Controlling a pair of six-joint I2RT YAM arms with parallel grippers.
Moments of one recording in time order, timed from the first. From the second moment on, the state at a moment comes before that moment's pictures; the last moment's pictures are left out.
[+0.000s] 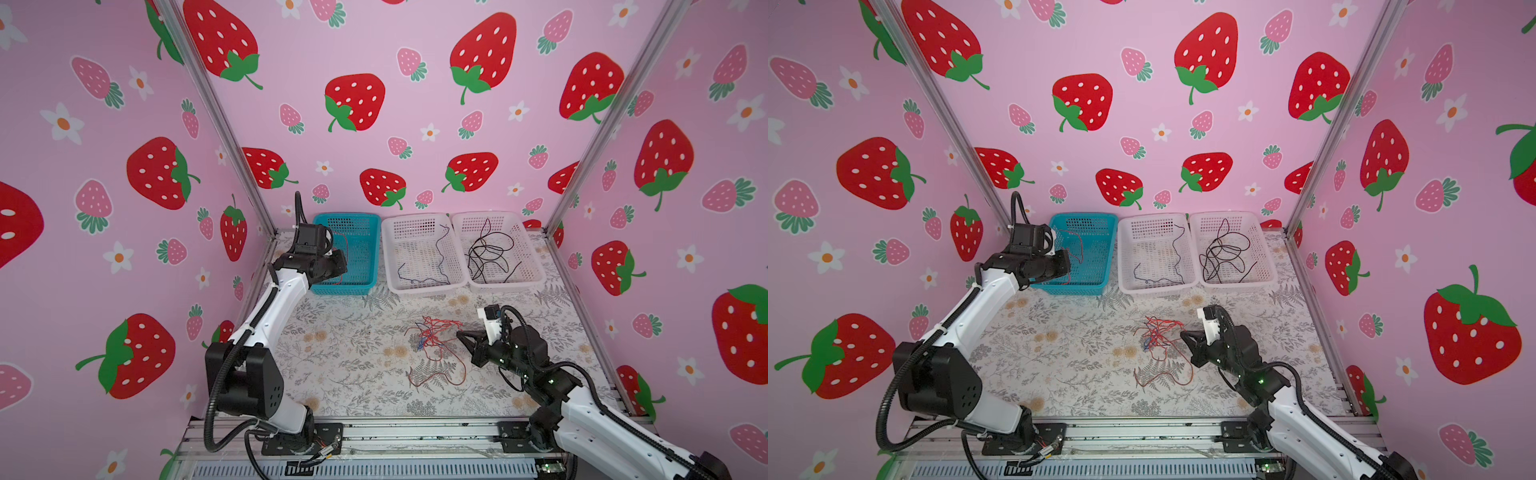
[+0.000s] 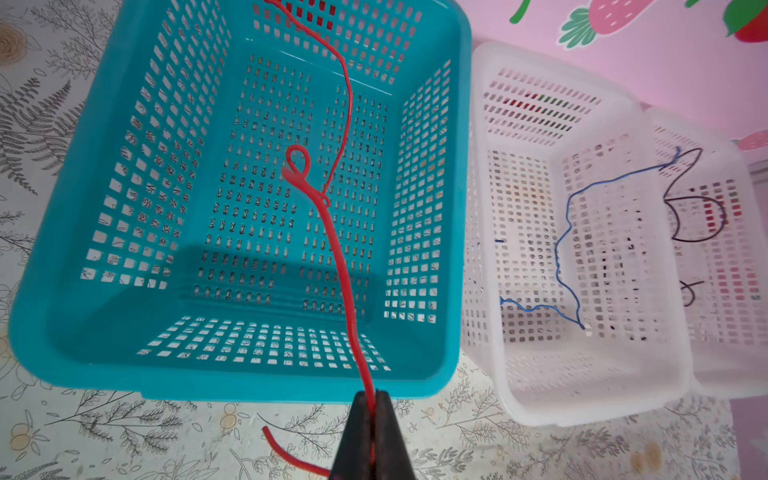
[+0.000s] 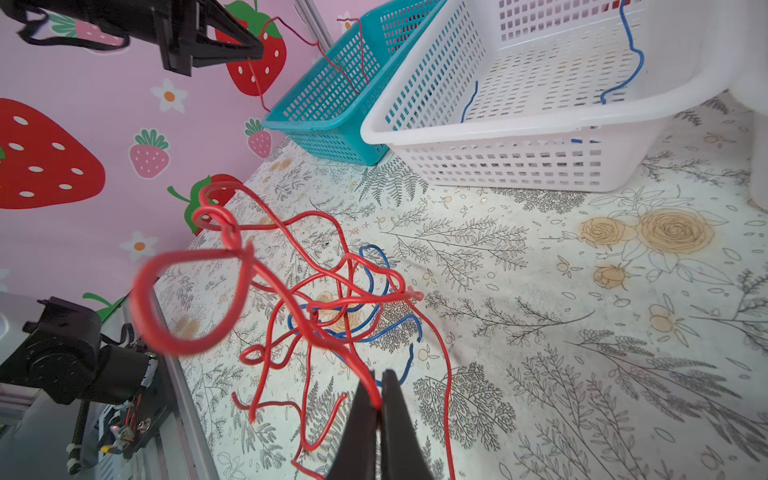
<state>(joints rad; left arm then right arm) -0.11 1.57 1.37 -0.66 0.13 -0.36 0.70 0.70 0.27 0.09 -0.28 0.38</state>
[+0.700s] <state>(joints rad) -0.11 1.78 1.48 -0.66 0.10 -0.36 0.70 0.69 0.27 0.10 -0.31 0.38</state>
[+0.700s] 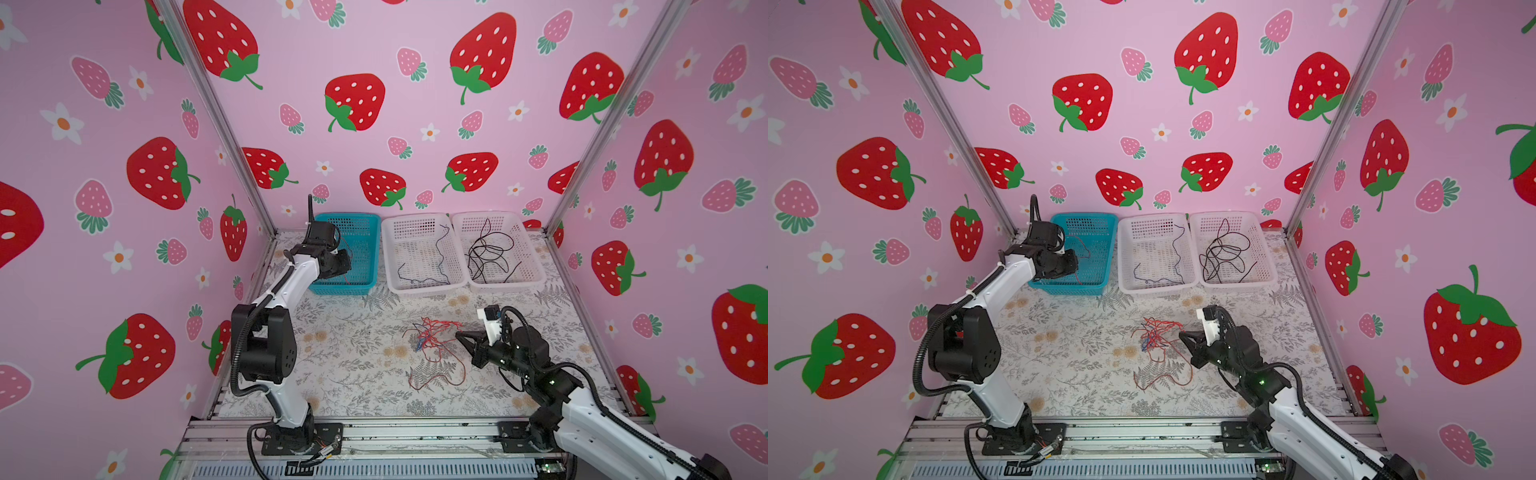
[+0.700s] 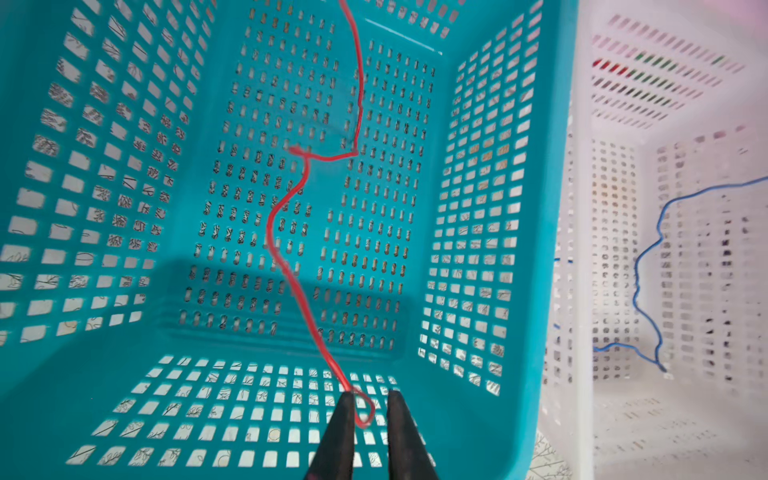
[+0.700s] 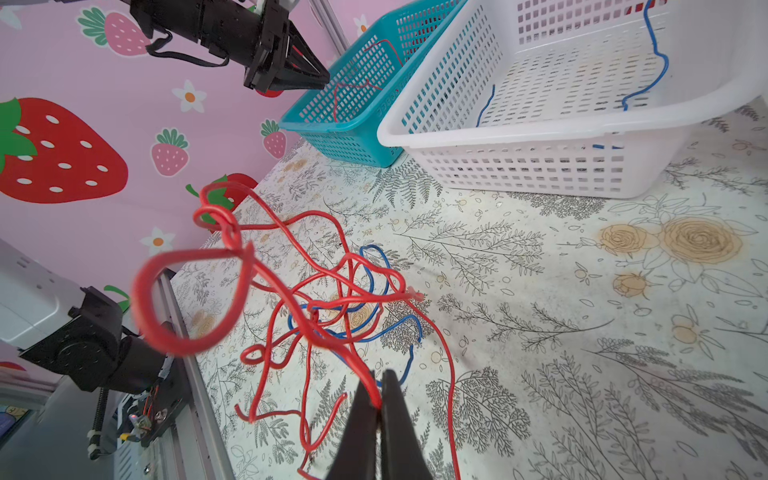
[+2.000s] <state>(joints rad) -0.69 0.72 0.34 0.06 0.31 -0.83 0.70 0.66 0.54 0.02 -0.44 0.64</state>
